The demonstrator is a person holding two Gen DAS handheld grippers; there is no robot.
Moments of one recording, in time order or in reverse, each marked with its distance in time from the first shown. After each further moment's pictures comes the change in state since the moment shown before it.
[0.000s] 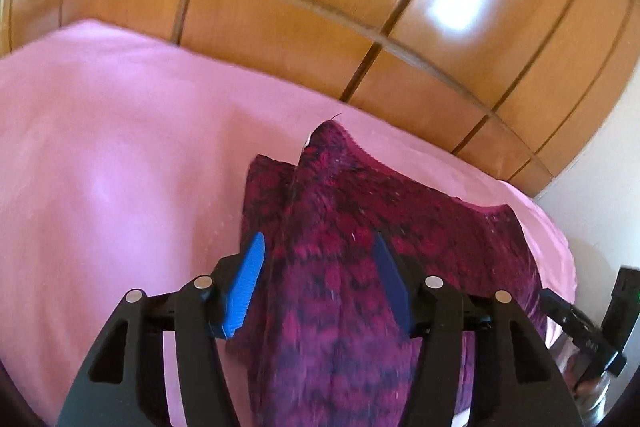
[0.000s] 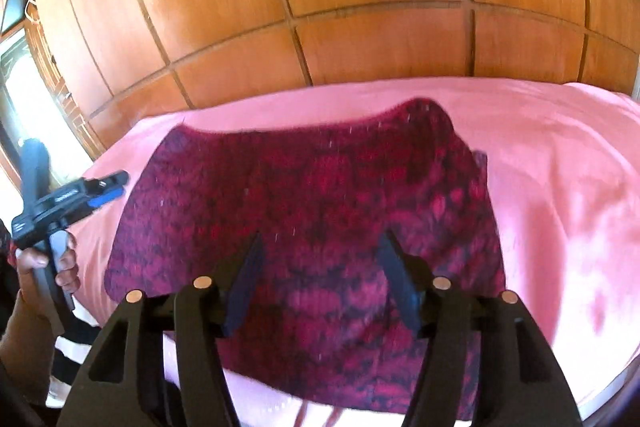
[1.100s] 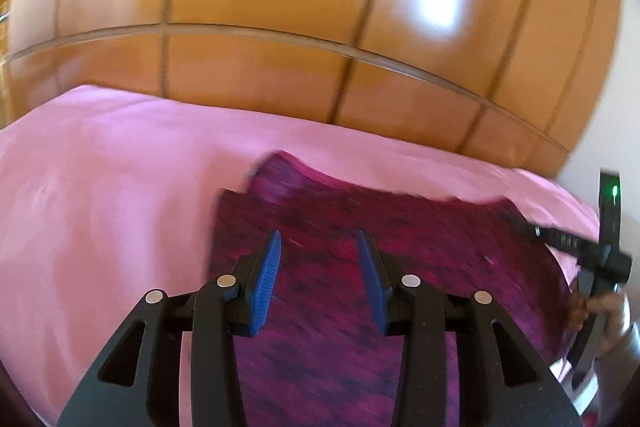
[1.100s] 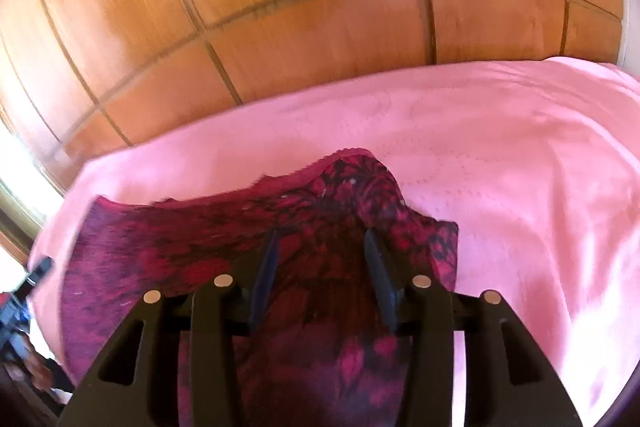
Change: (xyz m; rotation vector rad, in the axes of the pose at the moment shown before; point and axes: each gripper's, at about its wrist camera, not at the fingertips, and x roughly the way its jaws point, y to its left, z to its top) left arm -0.017 -0.057 -0.030 0.211 -0.130 0.088; right arm 0.064 -0.066 0.055 0.130 0.020 -0.078
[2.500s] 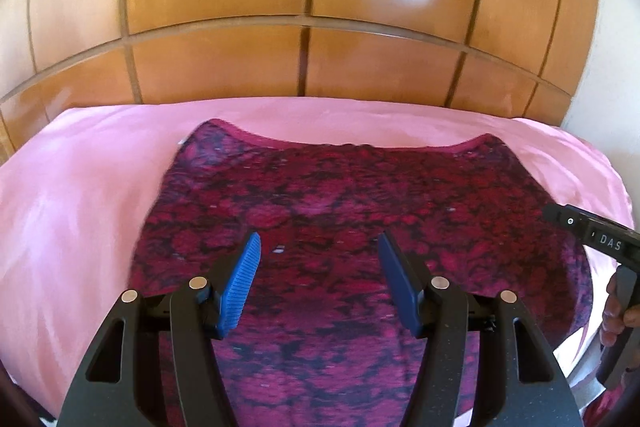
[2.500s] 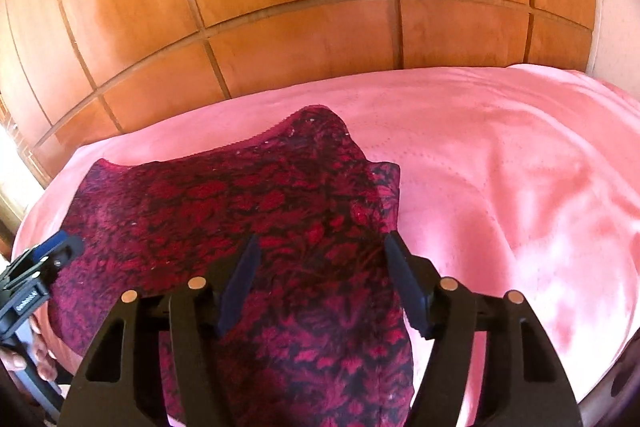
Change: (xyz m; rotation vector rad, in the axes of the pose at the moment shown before) left arm 0.024 -0.066 -0.020 0.133 0.072 0.082; right arm -0.051 0.000 -0.042 -0.029 -0.024 -0.120
